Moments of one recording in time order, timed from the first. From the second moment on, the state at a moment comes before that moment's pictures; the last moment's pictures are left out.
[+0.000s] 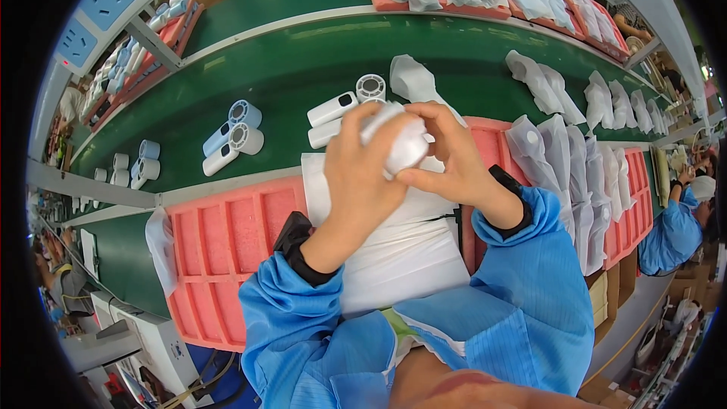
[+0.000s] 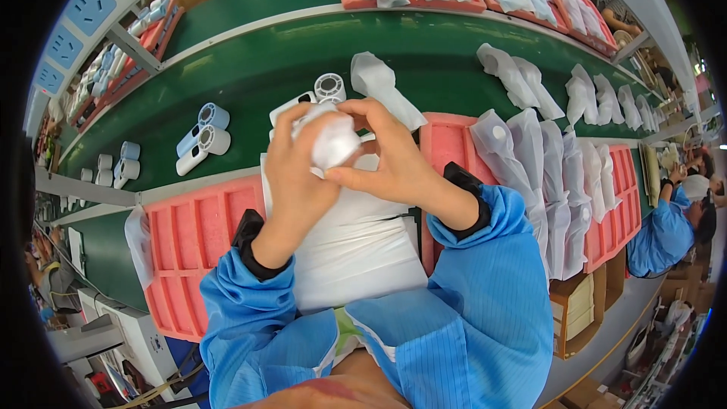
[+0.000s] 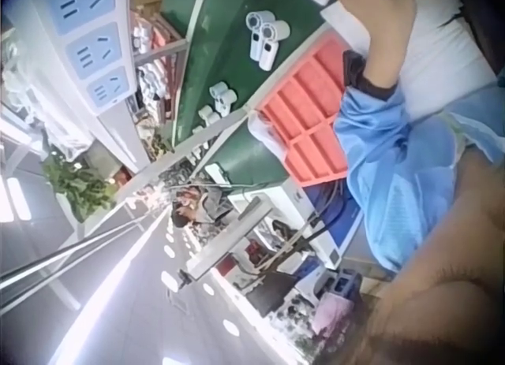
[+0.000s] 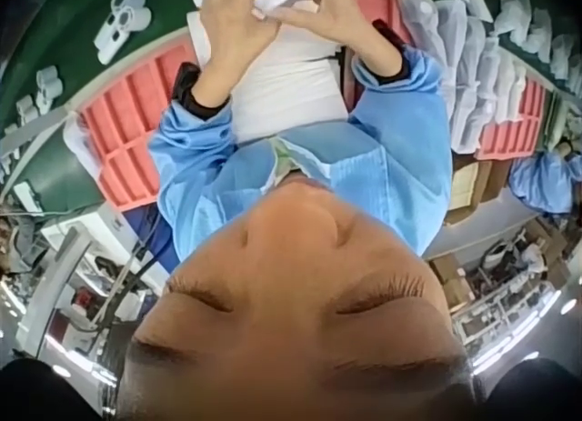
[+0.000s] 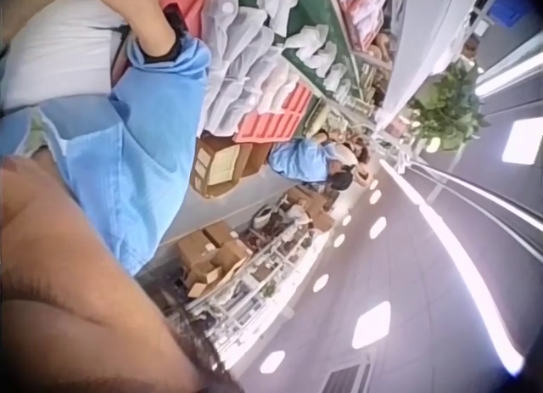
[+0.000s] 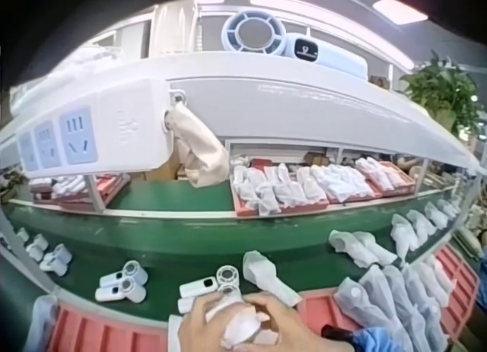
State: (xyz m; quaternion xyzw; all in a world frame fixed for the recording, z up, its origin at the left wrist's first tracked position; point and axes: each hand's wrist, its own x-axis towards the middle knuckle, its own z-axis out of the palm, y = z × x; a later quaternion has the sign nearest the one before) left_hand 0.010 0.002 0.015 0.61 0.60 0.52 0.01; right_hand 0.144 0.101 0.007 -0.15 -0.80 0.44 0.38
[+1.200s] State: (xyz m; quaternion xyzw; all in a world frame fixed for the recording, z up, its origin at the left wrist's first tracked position) left_hand 0.002 0.021 -0.027 0.59 0.59 0.53 0.15; right_hand 0.162 0.238 -0.052 -0.43 -0.83 0.15 0.32
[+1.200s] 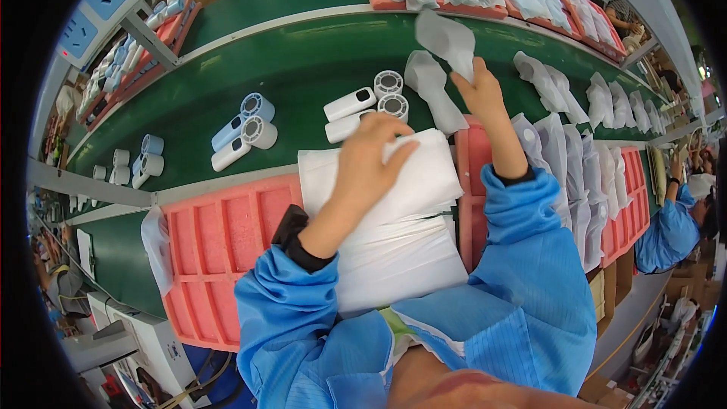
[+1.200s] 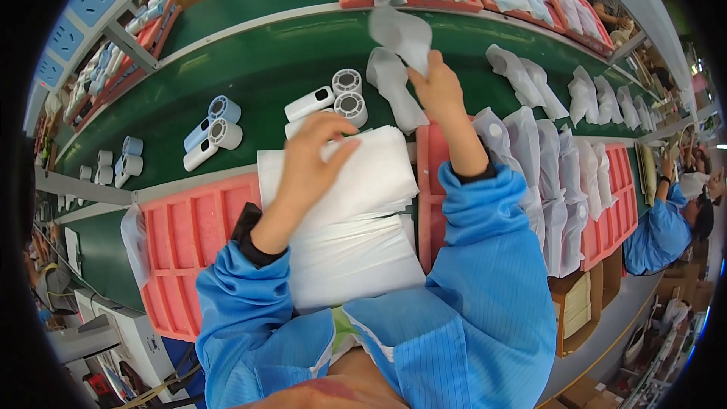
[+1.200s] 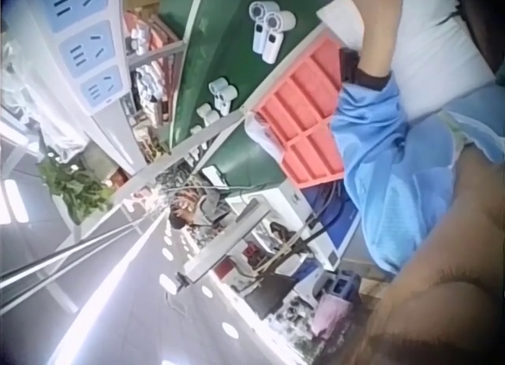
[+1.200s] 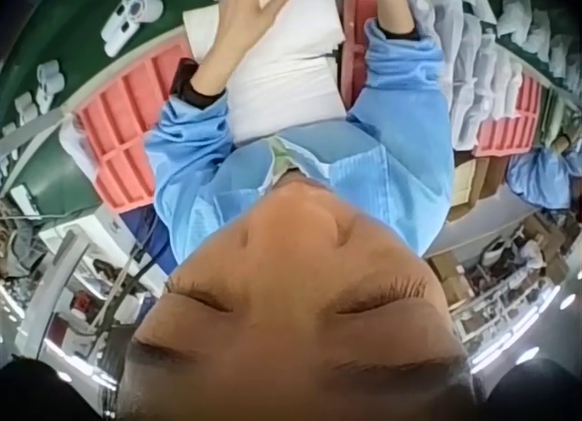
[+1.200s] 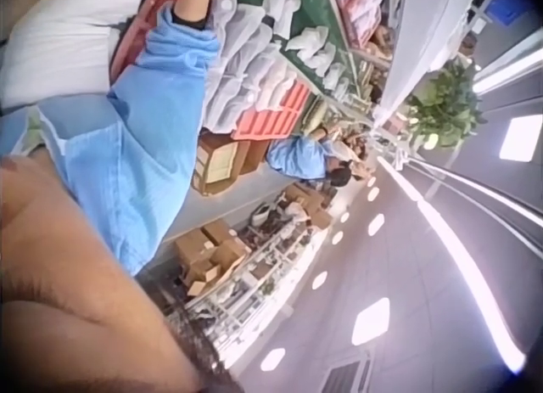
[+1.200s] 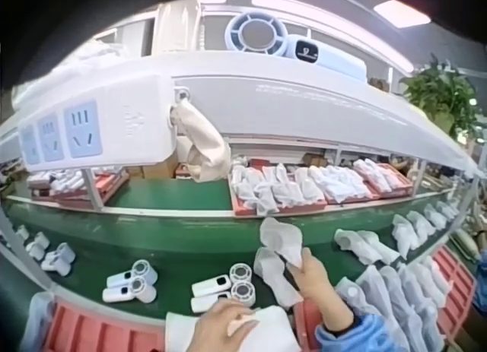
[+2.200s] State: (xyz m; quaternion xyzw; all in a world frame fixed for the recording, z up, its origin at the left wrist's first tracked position) left_hand -0.004 0.024 -0.043 0.47 0.58 0.59 0.30; right_hand 0.192 0.191 0.037 -0.32 -0.69 0.48 0.43
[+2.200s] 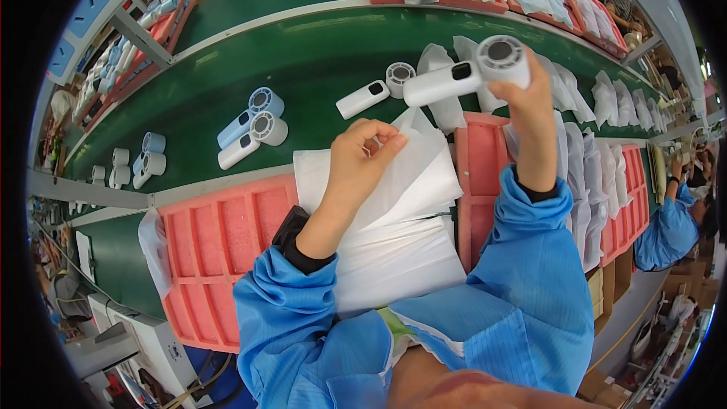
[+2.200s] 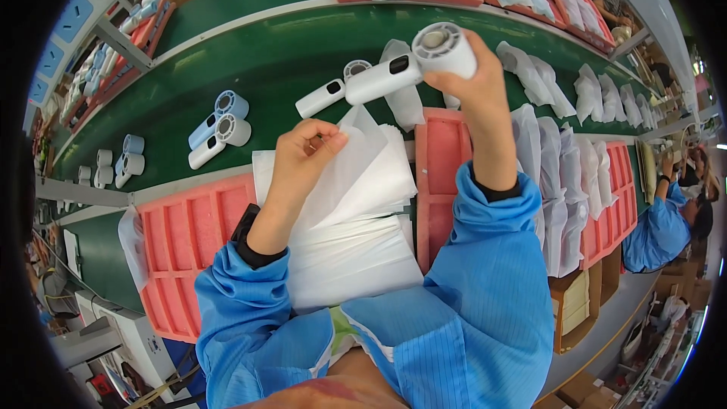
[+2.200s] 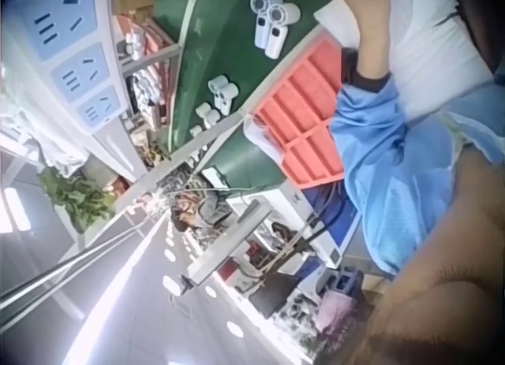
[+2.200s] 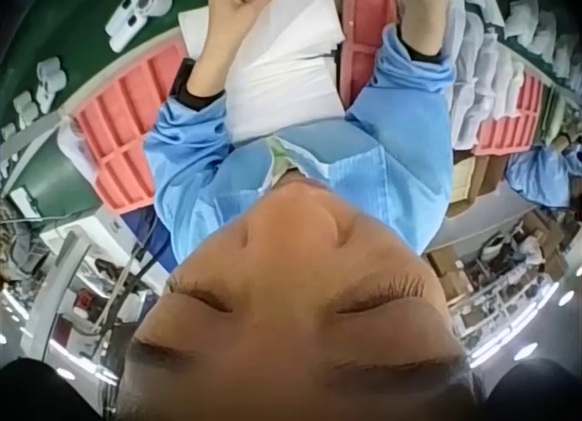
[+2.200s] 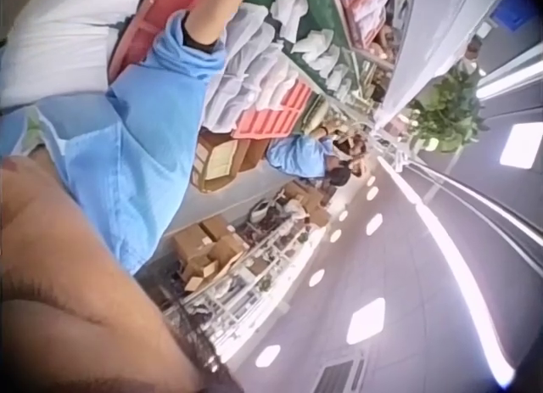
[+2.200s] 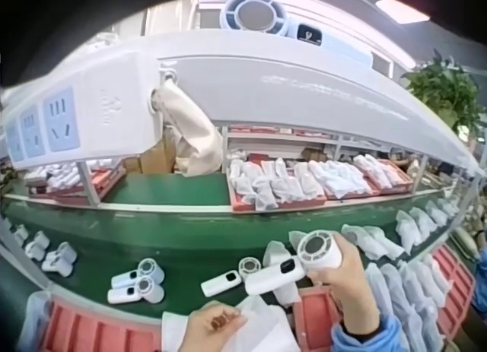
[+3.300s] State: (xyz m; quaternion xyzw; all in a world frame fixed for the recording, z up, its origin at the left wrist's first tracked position) left_hand -0.015 -0.004 0.010 0.39 0.52 0.64 0.39; right_hand 0.188 0.145 0.053 -0.05 -0.78 0.44 0.45
